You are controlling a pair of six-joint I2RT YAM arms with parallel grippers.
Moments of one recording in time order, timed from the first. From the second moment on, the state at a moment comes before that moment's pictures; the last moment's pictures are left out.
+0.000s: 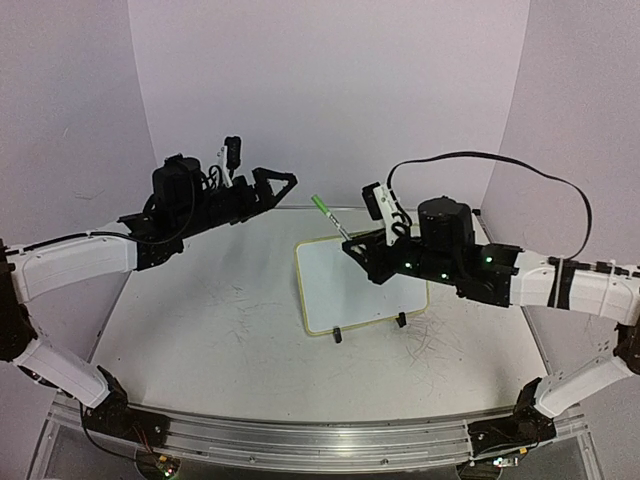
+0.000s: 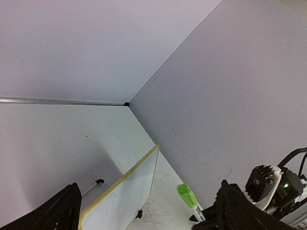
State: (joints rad) left arm -0.72 1.39 1.07 0.30 0.21 -0.71; right arm 0.92 1.37 1.01 0.06 0.02 0.20
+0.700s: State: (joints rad) left arm -0.72 1.56 1.26 -0.21 0.98 -0.39; right arm 0.92 1.25 1.10 -0.42 -0.19 -0.19
